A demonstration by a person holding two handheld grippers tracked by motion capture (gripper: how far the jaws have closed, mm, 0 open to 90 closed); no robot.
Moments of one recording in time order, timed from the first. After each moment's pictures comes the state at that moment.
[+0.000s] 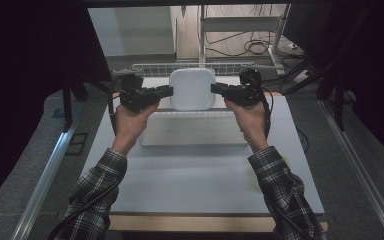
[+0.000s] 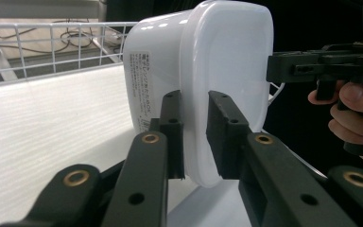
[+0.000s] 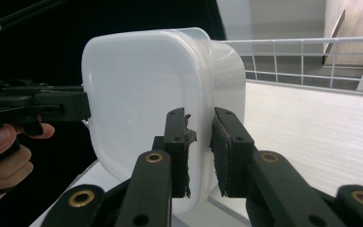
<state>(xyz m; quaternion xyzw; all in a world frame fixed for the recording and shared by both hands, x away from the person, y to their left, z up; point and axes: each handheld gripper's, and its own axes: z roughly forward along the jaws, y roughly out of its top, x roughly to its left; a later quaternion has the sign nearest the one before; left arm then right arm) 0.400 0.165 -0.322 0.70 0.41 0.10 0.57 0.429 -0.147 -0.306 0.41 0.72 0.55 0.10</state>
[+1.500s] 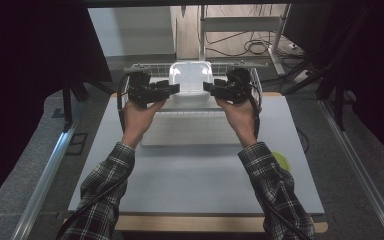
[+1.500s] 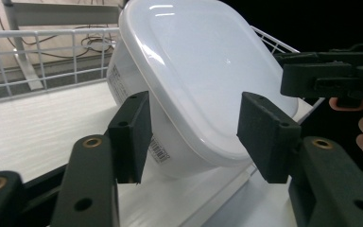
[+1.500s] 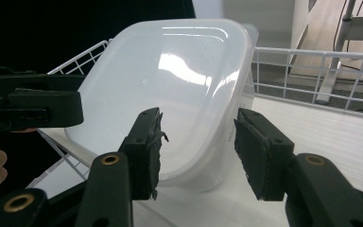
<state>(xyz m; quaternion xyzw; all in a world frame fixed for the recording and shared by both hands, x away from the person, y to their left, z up) 0.430 0.155 -0.334 0.70 0.43 0.14 0.55 0.446 -0.124 -0.316 0.41 0.73 0.53 0.16</state>
